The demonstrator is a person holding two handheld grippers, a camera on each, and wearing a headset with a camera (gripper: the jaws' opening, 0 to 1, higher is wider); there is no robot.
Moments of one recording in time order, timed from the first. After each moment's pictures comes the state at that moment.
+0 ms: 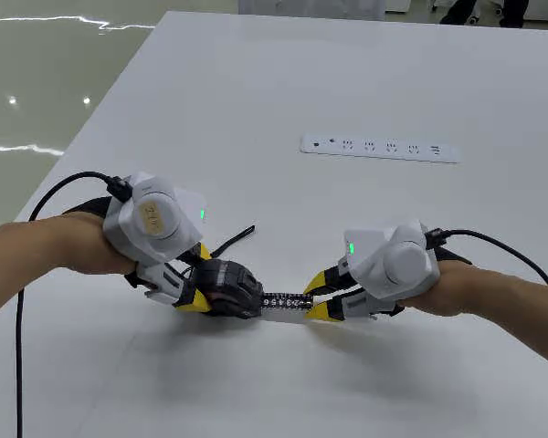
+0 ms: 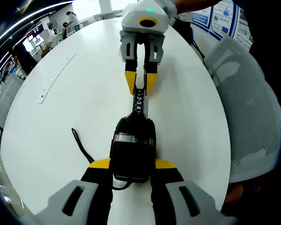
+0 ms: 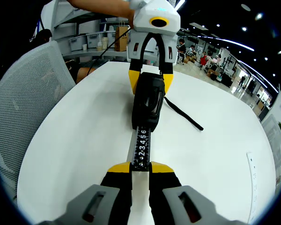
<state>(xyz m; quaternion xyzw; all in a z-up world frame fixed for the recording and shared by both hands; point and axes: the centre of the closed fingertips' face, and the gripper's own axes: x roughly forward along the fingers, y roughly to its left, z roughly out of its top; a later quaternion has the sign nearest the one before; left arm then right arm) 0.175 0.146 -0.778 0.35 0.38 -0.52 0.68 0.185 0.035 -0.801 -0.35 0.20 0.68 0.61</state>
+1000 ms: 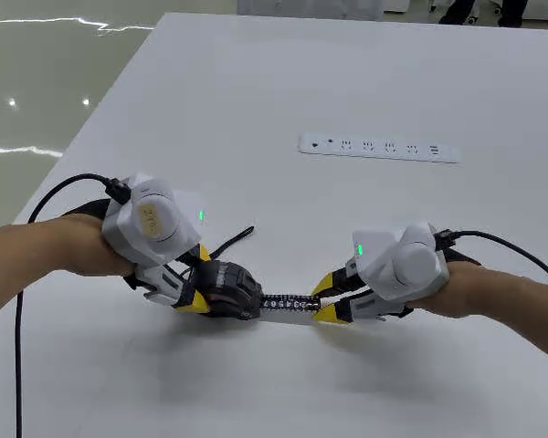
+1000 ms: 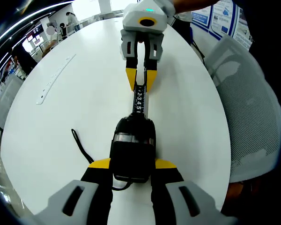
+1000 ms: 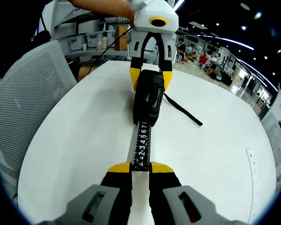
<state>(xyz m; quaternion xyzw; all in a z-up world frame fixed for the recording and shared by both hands) 0.176 0.145 -0.779 0.35 0.38 -0.52 0.68 0.186 0.023 -0.803 -0.35 0.21 0.68 0.61</state>
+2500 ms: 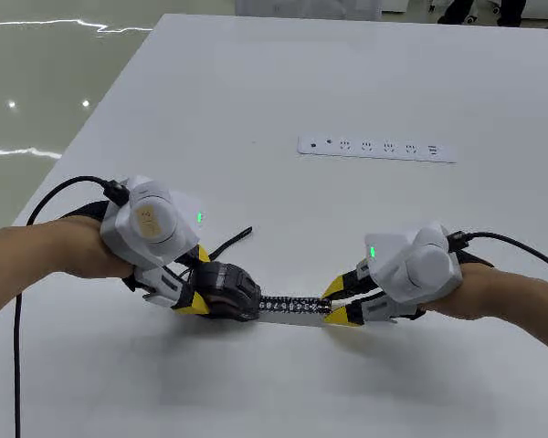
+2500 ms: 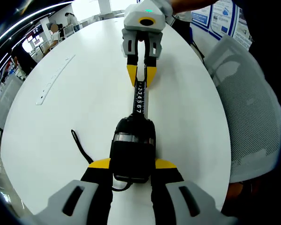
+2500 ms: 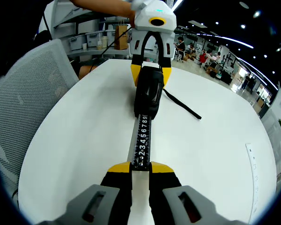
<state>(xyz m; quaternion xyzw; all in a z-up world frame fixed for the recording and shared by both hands) 0.176 0.143 -0.778 0.35 0.38 -0.52 0.68 0.188 0.007 -0.805 -0.35 0.21 0.68 0.61</state>
